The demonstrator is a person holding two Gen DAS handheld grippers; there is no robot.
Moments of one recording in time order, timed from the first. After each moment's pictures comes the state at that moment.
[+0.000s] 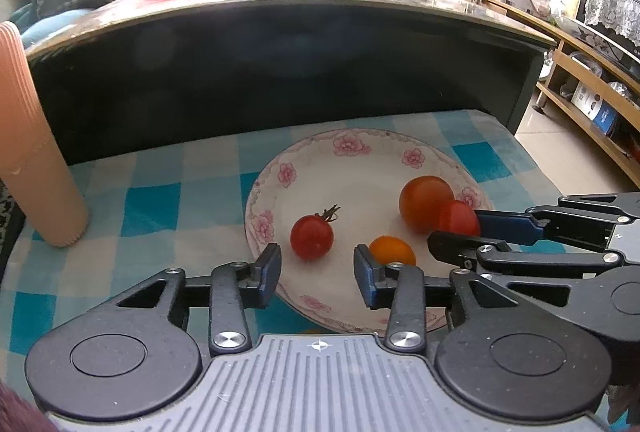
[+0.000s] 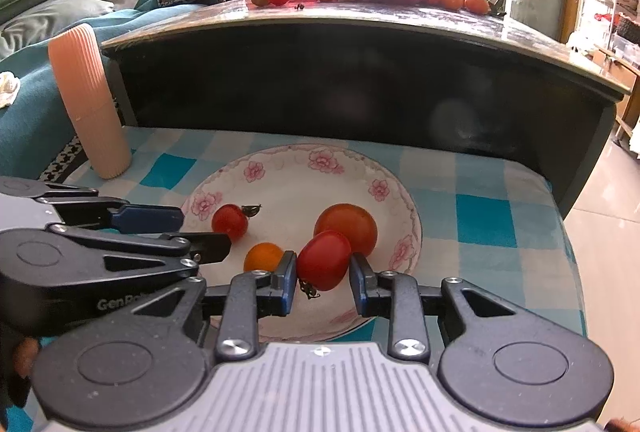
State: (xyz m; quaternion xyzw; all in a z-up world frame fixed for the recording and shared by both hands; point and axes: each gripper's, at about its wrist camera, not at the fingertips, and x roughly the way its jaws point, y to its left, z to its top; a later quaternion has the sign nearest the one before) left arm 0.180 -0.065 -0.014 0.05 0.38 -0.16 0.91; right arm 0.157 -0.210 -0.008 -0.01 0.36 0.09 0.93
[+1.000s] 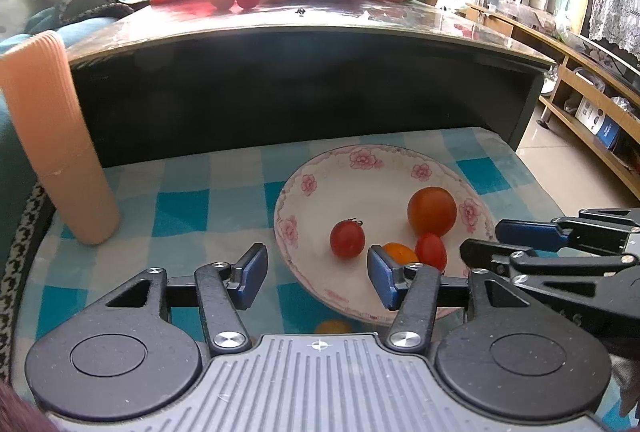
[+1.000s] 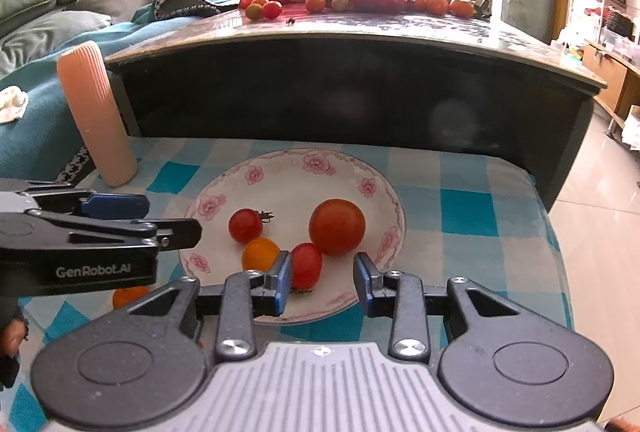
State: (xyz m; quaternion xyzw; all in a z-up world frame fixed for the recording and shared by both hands) left arm 0.165 -0.046 0.003 0.04 0.36 -0.15 0.92; right arm 0.136 -0.220 0.005 0.01 0.36 0.08 0.93
